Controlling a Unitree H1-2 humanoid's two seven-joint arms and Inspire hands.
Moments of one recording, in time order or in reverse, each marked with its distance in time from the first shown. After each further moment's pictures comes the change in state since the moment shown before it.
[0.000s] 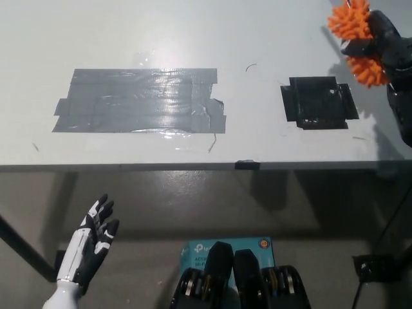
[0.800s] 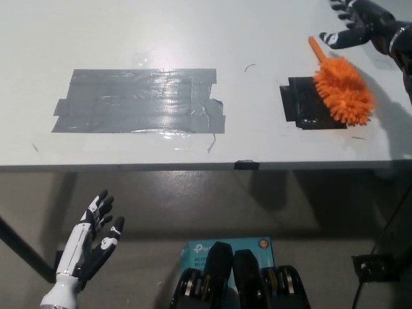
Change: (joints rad) left_arm -0.017 0.011 -0.001 -0.005 0.016 0.031 0.000; right_arm -0.032 -0.044 0.028 -0.049 0.101 -0.126 0.255
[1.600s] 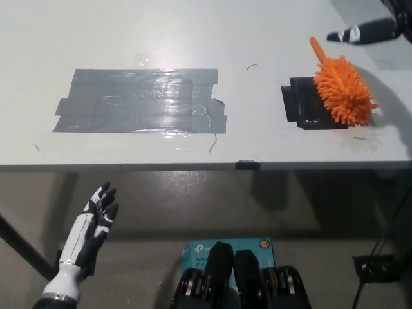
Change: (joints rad) left_arm -0.053 0.004 -0.006 0.039 0.000 0.007 0.000; right_arm 0.282 -0.073 -0.085 -0.693 0.029 0.070 0.057
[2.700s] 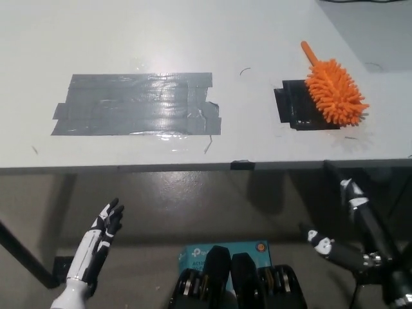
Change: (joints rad) left_arm 0.066 -0.018 -0.020 0.003 -0.015 -0.004 -0.017; right_arm 0.916 0.361 -0.040 -0.642 0.023 -0.119 -0.134
